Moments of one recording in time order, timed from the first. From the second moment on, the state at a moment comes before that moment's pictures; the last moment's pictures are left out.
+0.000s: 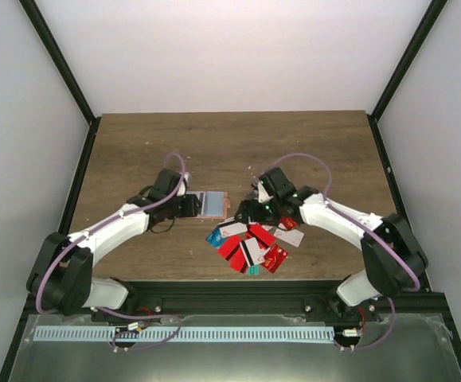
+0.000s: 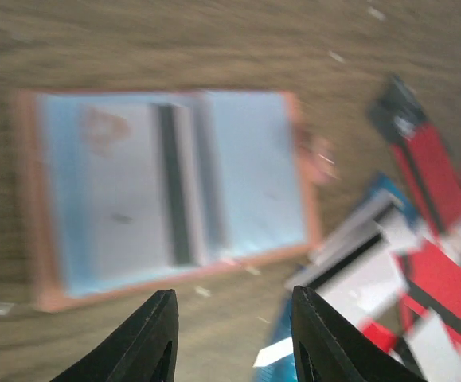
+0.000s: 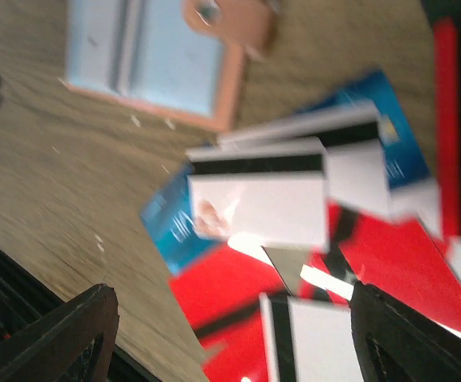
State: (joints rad) left arm -0.47 1.37 0.78 -0.32 0.12 -0.48; right arm 0.64 1.52 0.95 -0.42 -0.38 0.59
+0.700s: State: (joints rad) left arm -0.88 1.71 0.87 -0.06 0.36 -0.49; right arm 0.65 1.12 0.52 -0.51 -0.37 0.72
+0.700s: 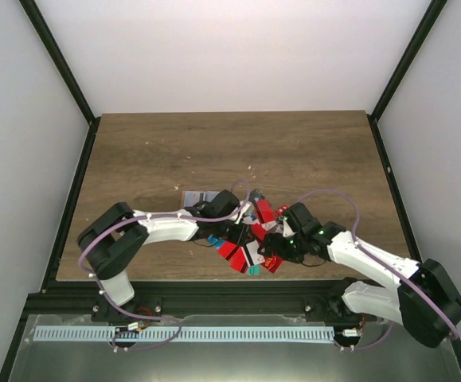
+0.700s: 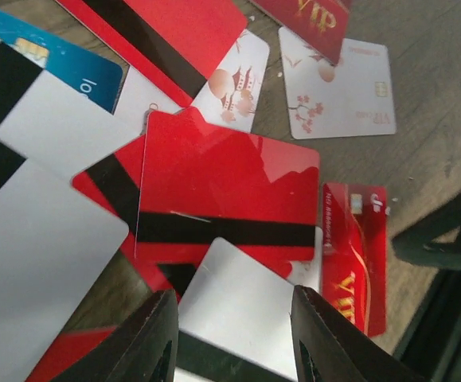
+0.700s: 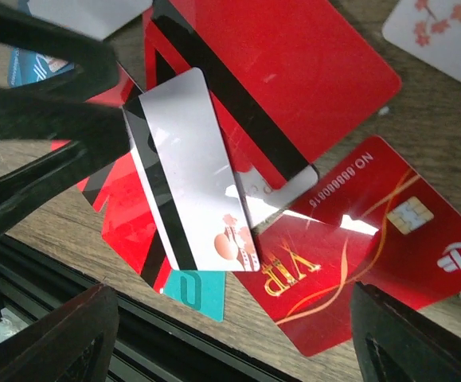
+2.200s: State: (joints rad) left arm -1.07 1.78 0.86 0.01 0.28 -0.57; right arm 0.68 1.02 0.19 -0.20 -0.71 0.98
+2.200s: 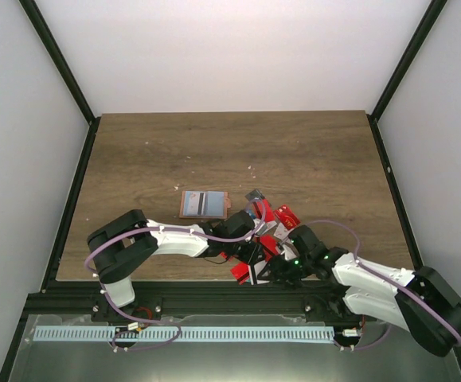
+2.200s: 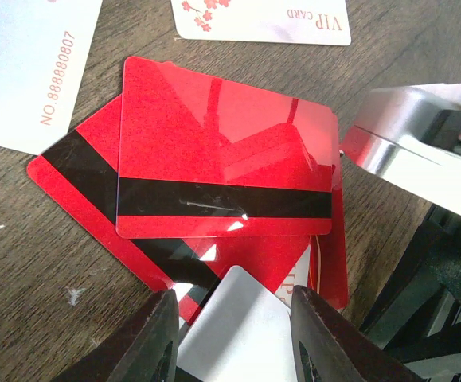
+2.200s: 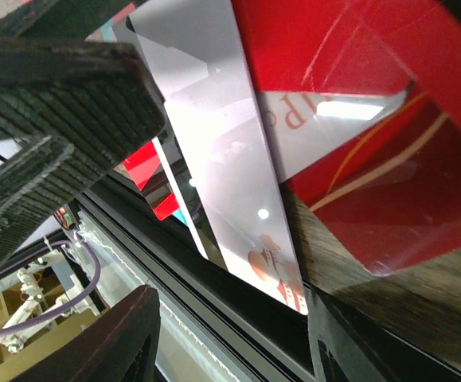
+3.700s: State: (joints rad) left arm -1.06 1.70 0.87 -0.13 0.20 -0.58; right arm 0.68 1.02 0.13 -0.09 -0.75 0.94
